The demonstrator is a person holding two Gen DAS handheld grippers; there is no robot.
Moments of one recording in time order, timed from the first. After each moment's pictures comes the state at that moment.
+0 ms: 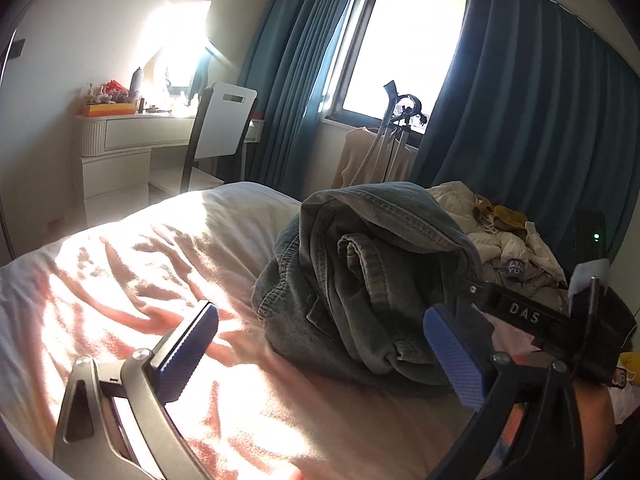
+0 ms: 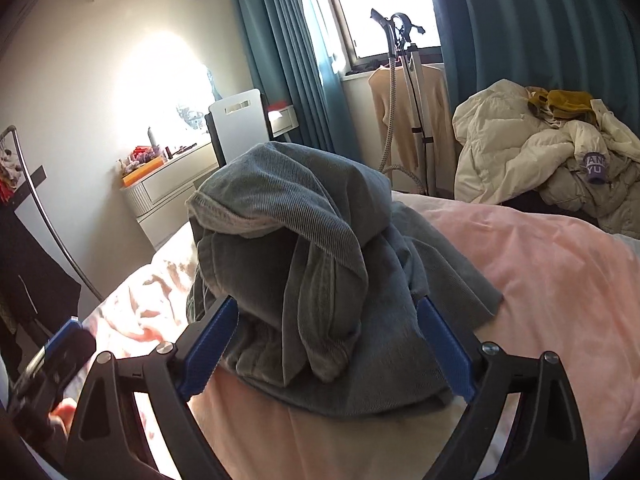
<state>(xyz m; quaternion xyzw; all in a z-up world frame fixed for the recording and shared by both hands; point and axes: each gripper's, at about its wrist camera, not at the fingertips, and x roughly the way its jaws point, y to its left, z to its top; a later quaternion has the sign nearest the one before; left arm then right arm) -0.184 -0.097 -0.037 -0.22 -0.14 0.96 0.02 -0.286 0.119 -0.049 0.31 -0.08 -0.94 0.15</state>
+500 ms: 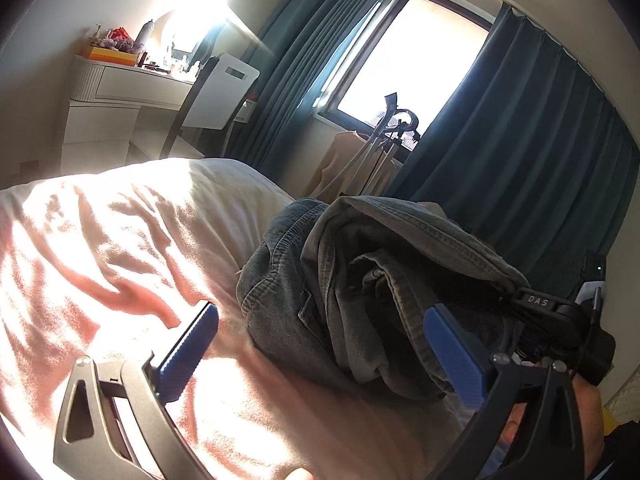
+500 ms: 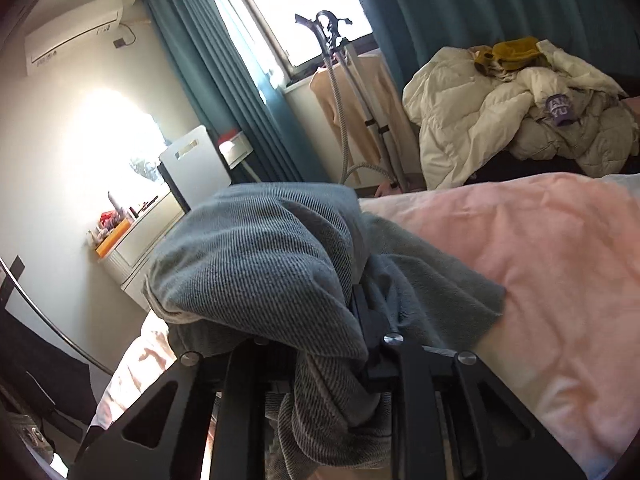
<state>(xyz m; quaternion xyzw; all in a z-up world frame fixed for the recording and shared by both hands) -0.191 -0.127 -0.055 -0.21 -0.24 0.95 0.07 -0.284 0.163 -0.033 0.29 -0.21 -0.93 0.06</state>
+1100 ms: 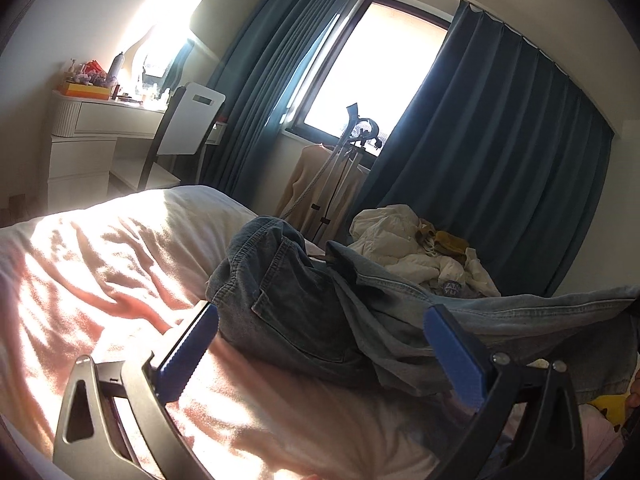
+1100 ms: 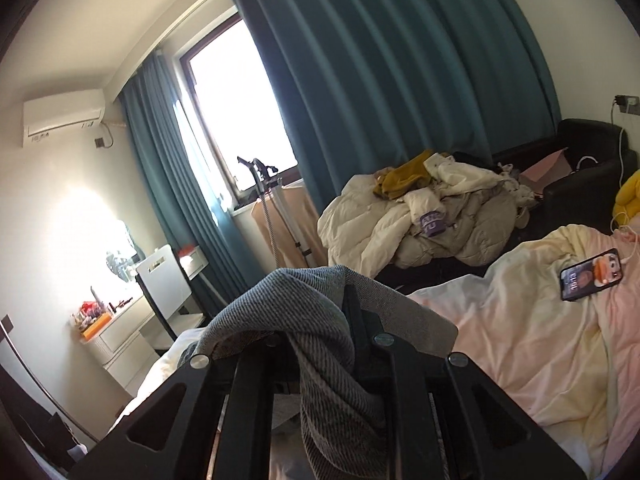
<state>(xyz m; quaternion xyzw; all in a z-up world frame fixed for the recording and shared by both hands) -0.135 -0.102 -0.014 -0.18 -0.20 0.96 0.11 -0.052 0.357 0.106 0.13 -0.22 -0.96 -0.07</state>
